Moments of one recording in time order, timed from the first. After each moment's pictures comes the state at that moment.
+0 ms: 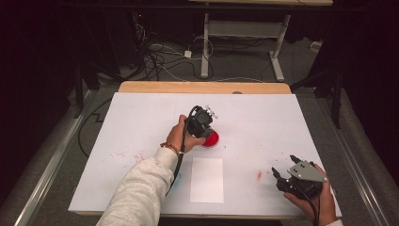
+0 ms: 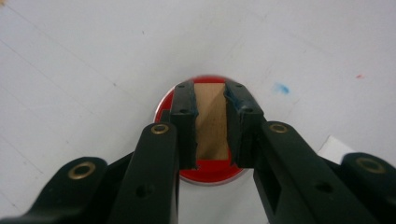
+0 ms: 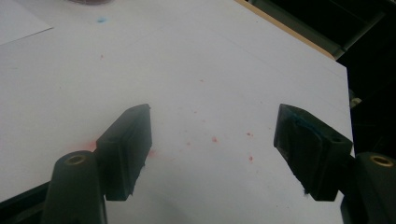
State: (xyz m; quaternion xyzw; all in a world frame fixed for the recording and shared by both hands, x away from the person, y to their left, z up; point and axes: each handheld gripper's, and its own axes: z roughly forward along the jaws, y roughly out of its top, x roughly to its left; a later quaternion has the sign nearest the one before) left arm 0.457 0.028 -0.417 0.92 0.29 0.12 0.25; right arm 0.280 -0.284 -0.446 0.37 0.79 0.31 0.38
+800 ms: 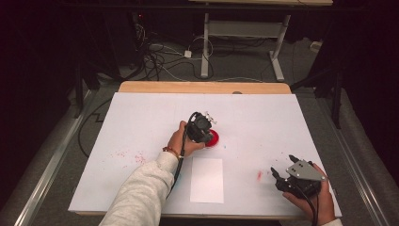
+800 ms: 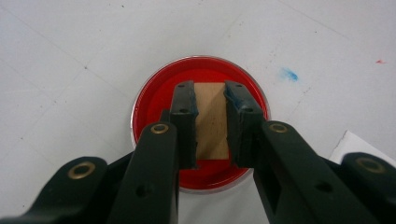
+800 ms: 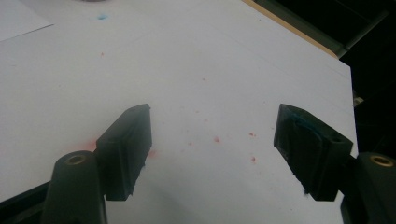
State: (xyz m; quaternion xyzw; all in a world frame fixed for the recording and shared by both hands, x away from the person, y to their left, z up) left arm 0.459 0.029 -0.444 0.91 0.29 0.09 0.26; right arm 0.283 -0.283 -0.448 0.37 0.79 0.31 0.38
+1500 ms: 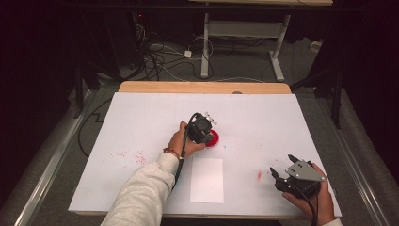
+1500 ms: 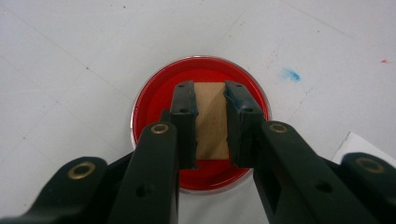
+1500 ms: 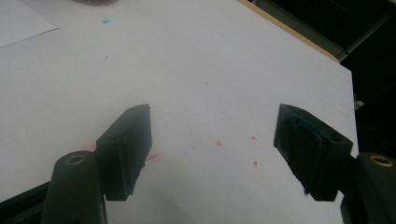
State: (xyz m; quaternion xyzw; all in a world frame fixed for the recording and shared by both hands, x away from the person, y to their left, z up) left arm 0.457 0.028 -0.446 0.91 0.30 0.10 0.26; right arm 0.282 -0.281 -0.447 0.36 0.79 0.31 0.38
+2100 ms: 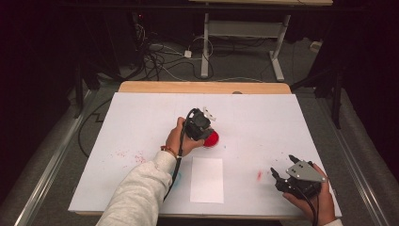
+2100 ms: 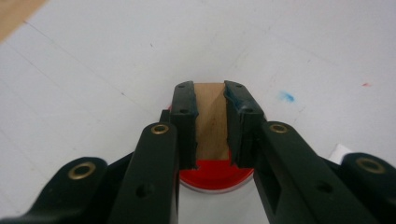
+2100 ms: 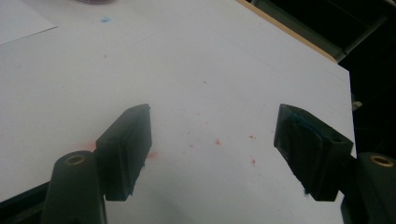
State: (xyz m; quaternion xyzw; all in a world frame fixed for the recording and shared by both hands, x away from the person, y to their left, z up) left arm 0.445 0.038 -0.413 0.90 0.28 0.15 0.30; right arm 0.281 -0.282 -0.447 0.36 0.79 0.31 0.38
